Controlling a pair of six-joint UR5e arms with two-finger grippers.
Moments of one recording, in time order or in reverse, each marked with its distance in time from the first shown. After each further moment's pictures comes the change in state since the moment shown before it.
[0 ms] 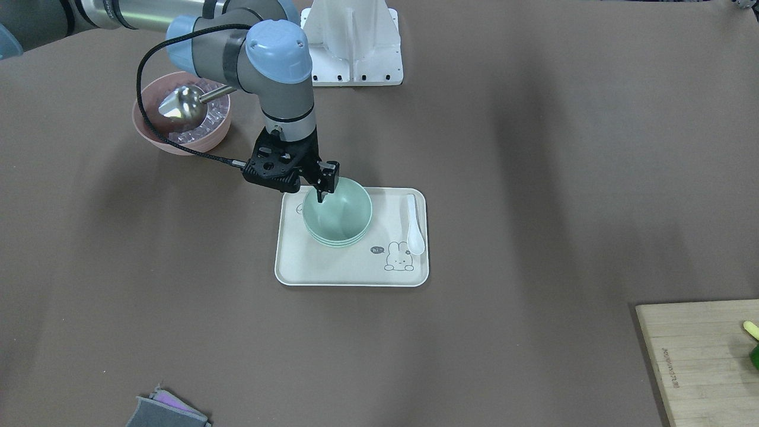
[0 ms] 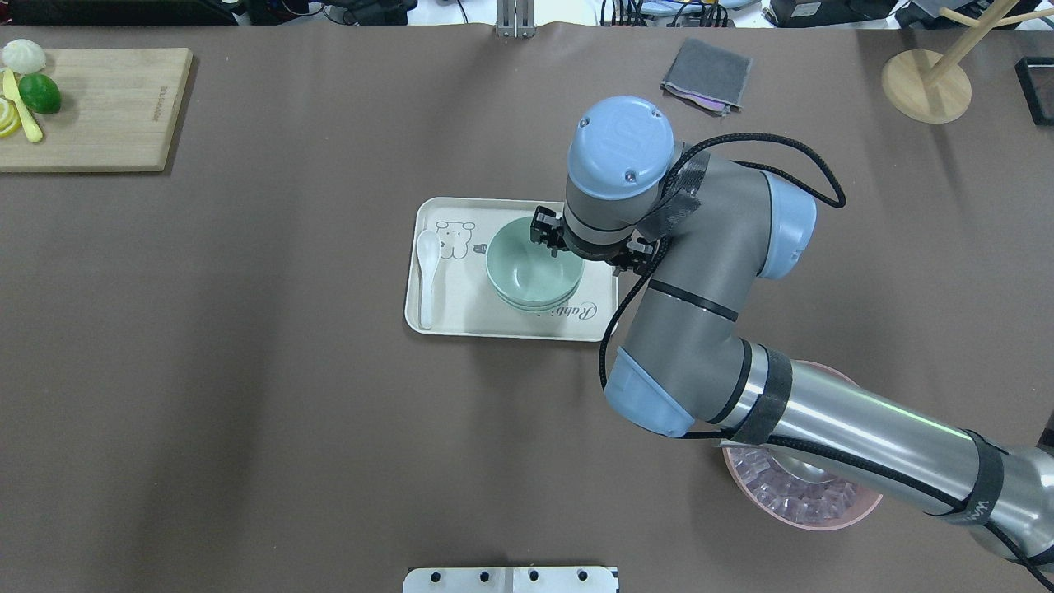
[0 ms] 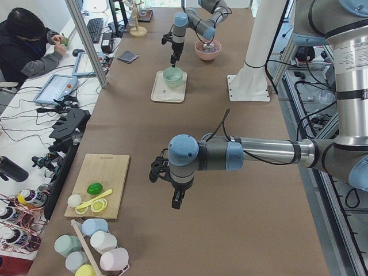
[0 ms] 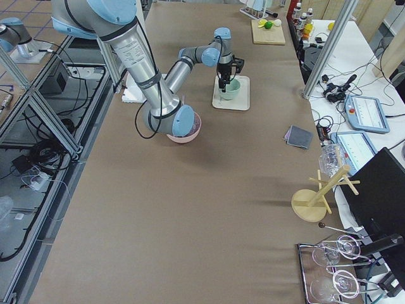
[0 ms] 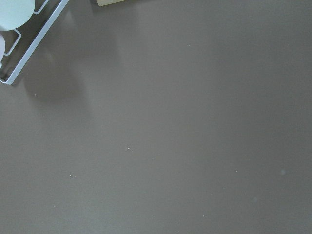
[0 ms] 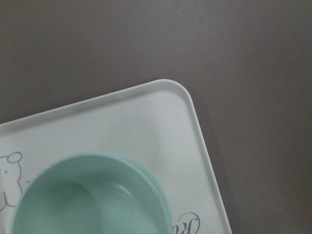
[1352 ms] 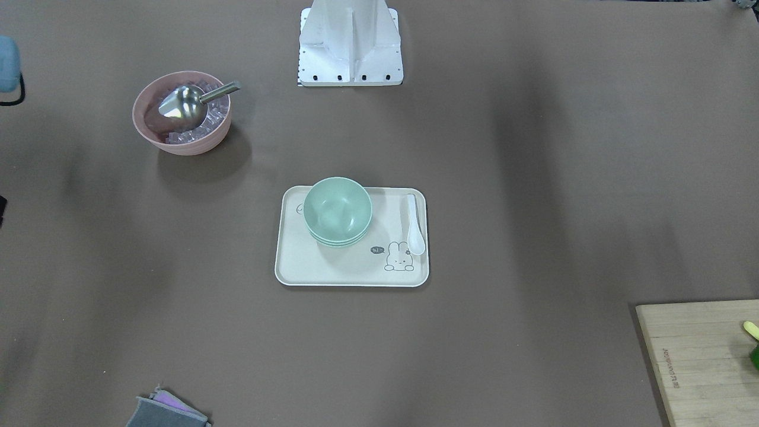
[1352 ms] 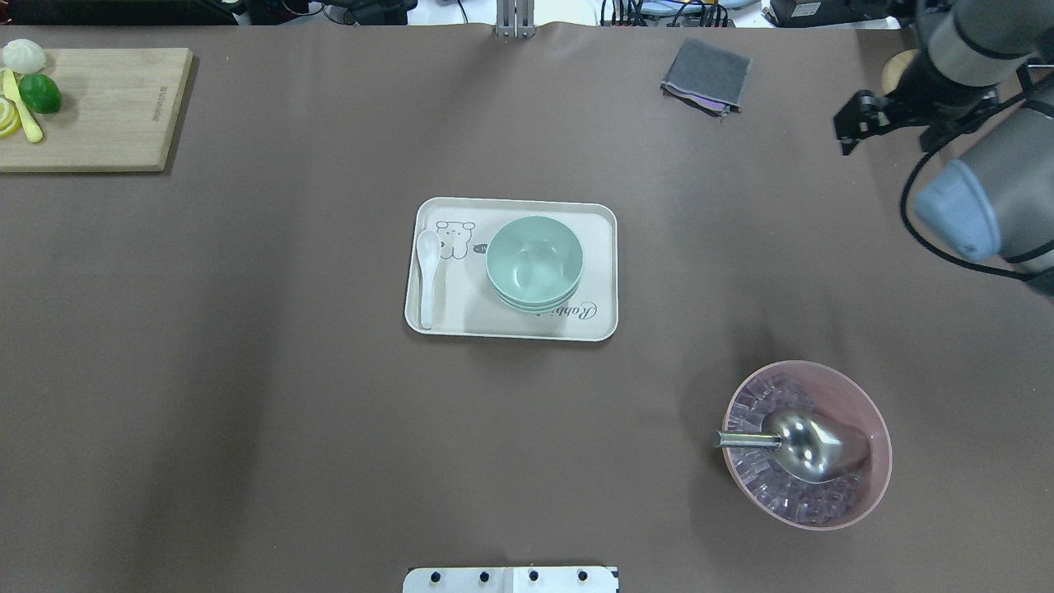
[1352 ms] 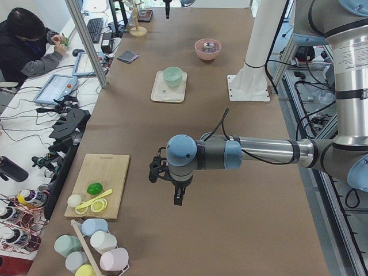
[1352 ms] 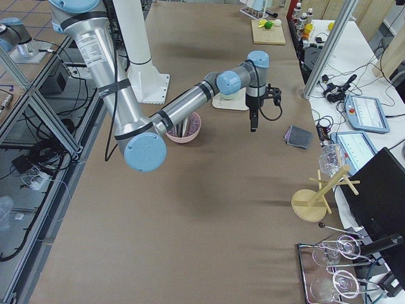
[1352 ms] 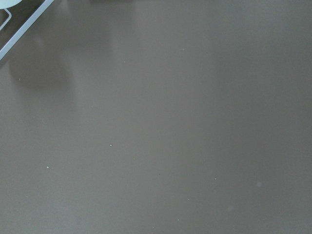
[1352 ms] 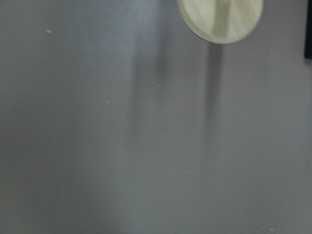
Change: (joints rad) left arm 0.005 -0.009 0.002 0.025 -0.058 -0.101; right arm 0.657 -0.547 0.118 -0.048 0.255 -1.139
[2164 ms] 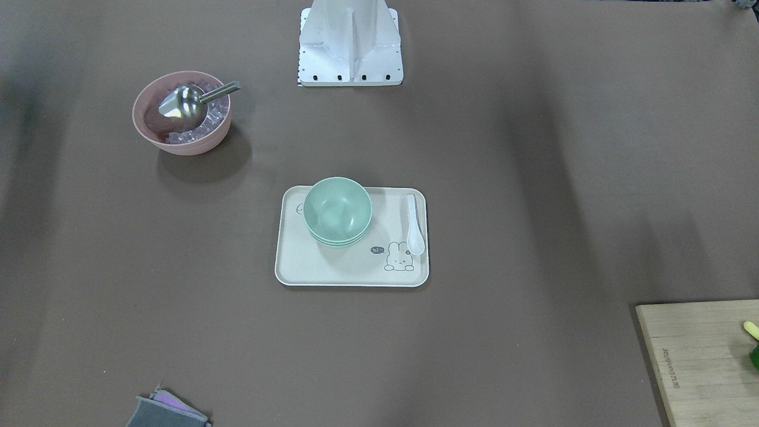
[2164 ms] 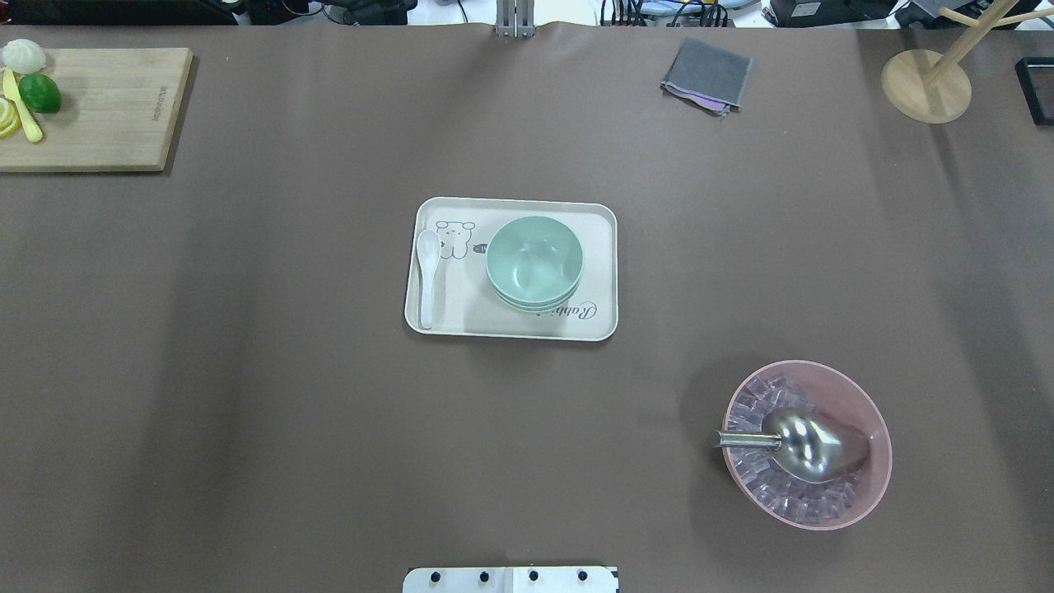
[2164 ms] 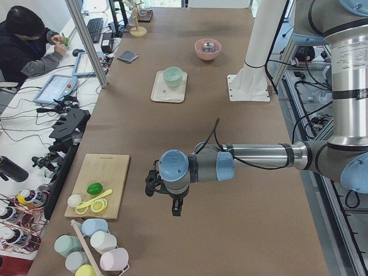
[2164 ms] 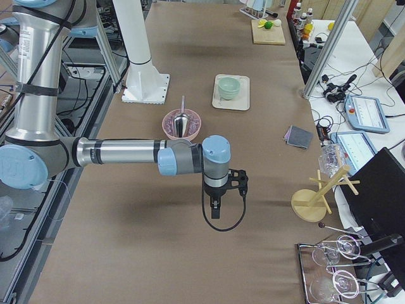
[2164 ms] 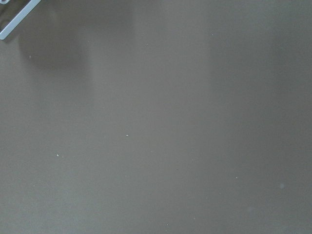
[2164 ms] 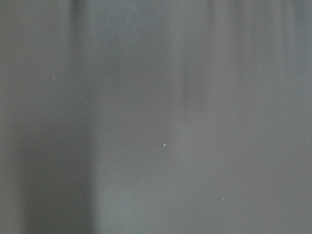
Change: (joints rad) left arm 0.001 -0.048 0.114 -0.010 -0.005 0.001; right arm 0.235 -0.393 -0.022 0.253 0.106 -0.196
